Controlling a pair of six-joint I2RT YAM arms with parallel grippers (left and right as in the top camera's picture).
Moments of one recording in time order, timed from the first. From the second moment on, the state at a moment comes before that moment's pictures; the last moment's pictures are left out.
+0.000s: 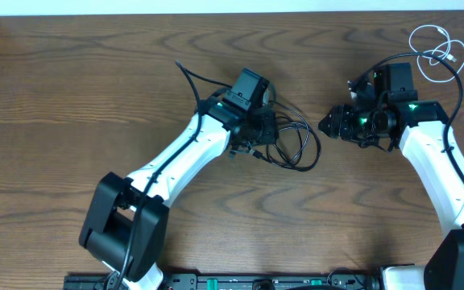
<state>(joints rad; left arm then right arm) -0.57 1.80 1.33 -0.64 0.31 -0.62 0.09 1.55 1.16 -0.79 -0.41 0.31</state>
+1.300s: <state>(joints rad) -0.61 1.73 1.33 -0.67 0.29 -0.65 0.16 1.70 1.16 -0.59 -0.52 0.31</state>
